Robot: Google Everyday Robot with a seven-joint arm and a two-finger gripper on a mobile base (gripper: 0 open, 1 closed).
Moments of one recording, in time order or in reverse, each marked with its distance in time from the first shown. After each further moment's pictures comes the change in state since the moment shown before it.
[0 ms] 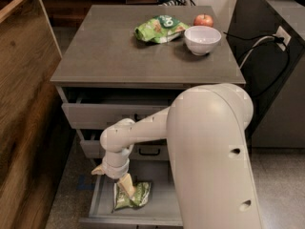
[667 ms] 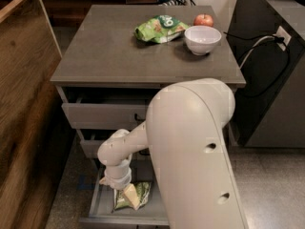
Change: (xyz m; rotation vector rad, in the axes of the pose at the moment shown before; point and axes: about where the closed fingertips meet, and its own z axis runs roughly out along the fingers) arm 0.003 0.035 0.034 -0.108 0.086 0.095
